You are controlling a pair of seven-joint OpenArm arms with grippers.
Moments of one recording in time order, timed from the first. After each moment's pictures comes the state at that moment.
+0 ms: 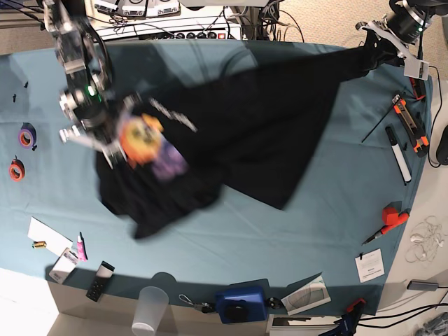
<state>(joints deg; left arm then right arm) 38.7 -0.5 -47.3 120.1 -64.7 -37.8 69.7 -12.5 29.3 0.1 113.8 5.4 13.2 -73.5</state>
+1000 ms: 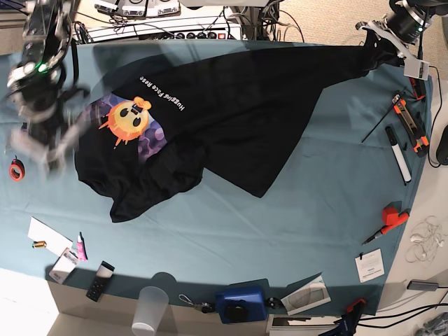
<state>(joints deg) 38.6 -0.6 -47.3 120.0 -64.8 -37.9 69.7 -7.8 28.3 18.9 129.3 16.7 15.1 -55.7</state>
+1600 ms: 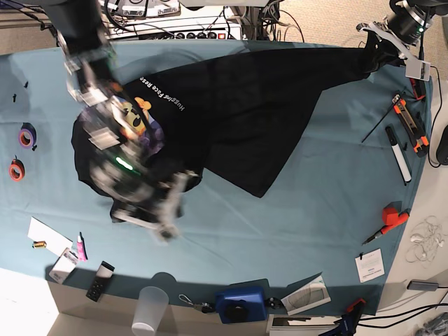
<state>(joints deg) 38.7 -0.6 -47.3 120.1 -64.6 -37.9 68.3 22.9 16.2 -21.4 87.5 9.8 15.0 -59.2</state>
